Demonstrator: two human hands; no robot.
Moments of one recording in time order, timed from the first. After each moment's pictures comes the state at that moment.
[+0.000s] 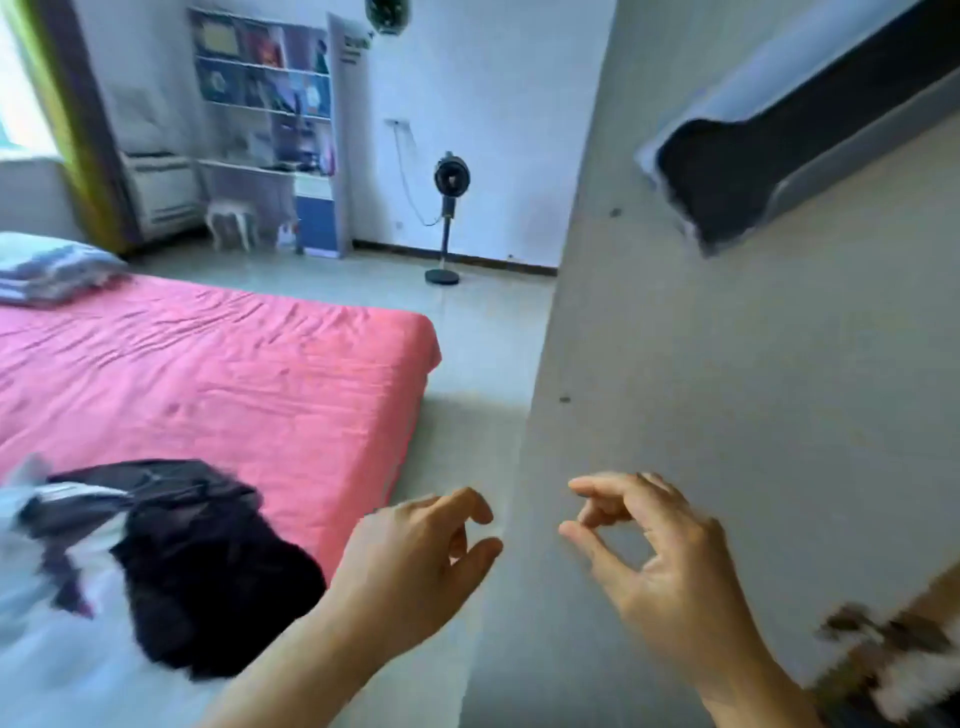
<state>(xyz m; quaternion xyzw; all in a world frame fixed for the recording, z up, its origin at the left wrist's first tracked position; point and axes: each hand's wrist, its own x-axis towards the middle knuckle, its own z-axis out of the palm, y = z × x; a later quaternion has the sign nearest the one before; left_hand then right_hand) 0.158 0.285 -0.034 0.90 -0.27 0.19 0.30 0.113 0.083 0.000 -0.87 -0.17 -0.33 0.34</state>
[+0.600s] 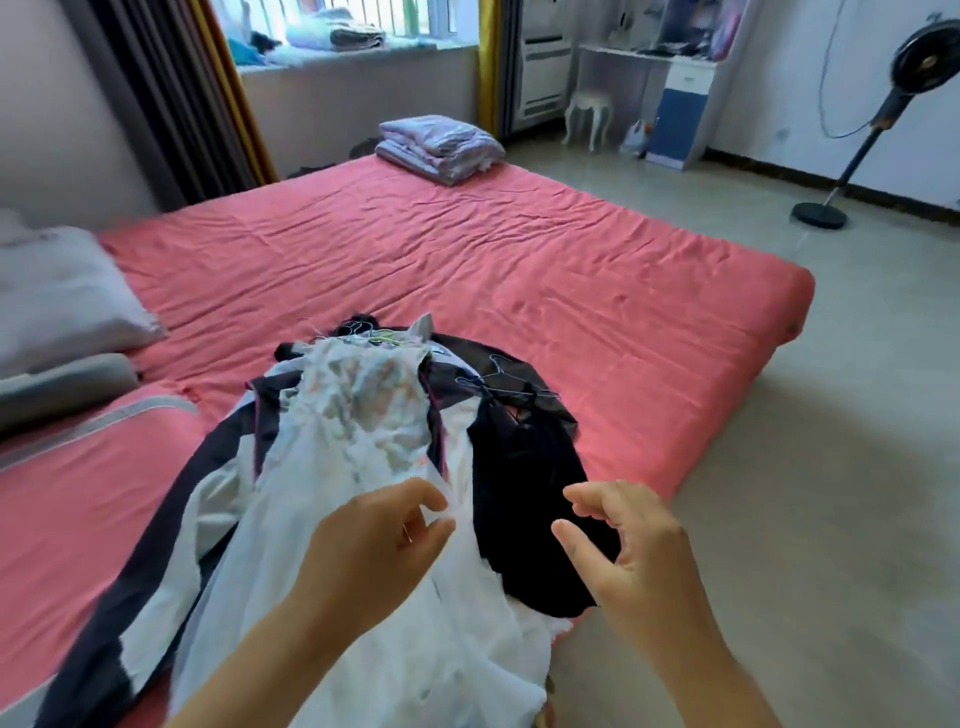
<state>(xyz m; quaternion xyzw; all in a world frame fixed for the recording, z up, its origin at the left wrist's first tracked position) 0.157 0.620 -0.127 0.94 0.20 0.10 0.26 0.269 0.424 -0.139 -0.84 -0.33 -0.04 0.44</state>
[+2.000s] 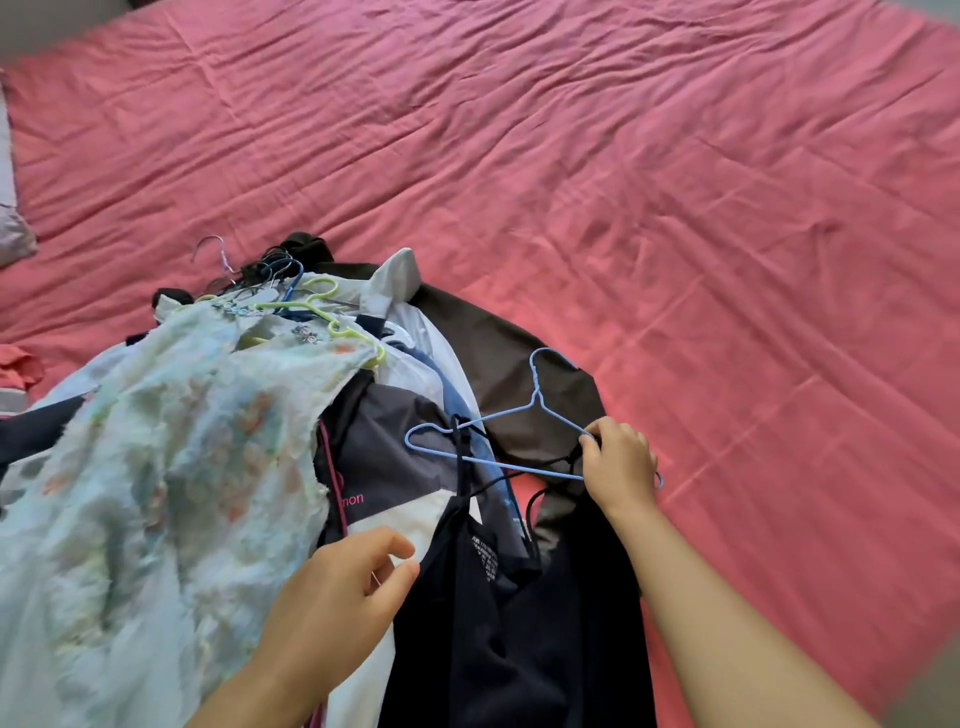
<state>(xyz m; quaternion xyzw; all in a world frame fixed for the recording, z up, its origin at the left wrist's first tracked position) 0.497 0.773 -0.382 0.84 0.42 -0.08 0.32 0.749 0.676 -0.514 -0.94 -0.20 0.18 0.21</state>
